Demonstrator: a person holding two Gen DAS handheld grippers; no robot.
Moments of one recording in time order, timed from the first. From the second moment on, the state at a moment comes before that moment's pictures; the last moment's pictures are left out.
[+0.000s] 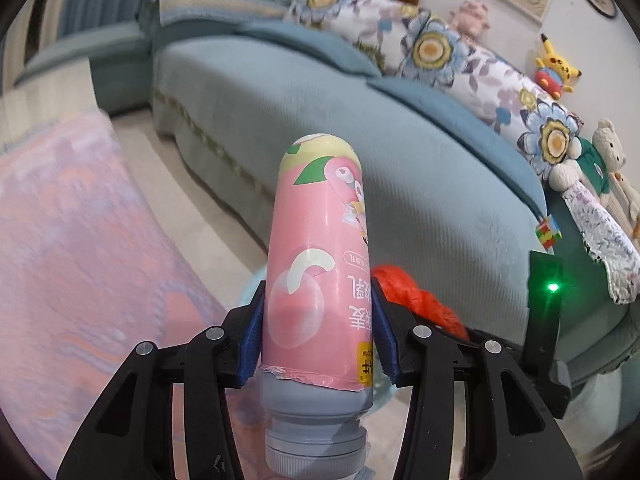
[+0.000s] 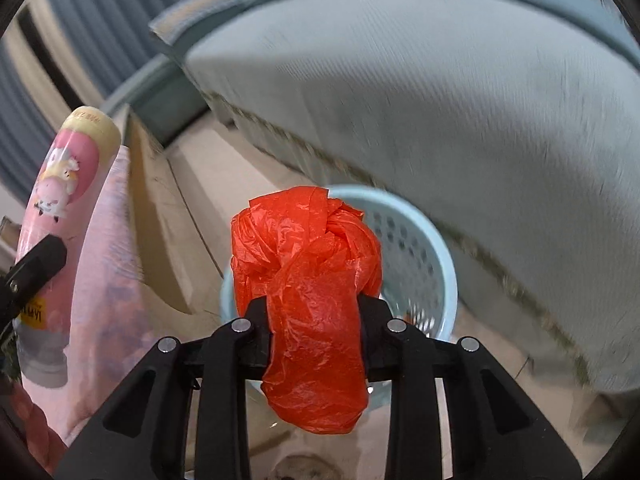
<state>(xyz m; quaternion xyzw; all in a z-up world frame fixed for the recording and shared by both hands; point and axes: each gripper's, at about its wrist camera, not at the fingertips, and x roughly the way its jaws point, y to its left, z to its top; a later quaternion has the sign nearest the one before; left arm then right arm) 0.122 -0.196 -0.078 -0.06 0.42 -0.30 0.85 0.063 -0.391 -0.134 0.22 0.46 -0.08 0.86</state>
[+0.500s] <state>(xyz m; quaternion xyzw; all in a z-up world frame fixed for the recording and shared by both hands) 0.122 -0.206 -0.104 -0.05 0.44 -0.30 0.84 0.063 -0.402 -0.152 0.23 0.47 -0.11 0.84</state>
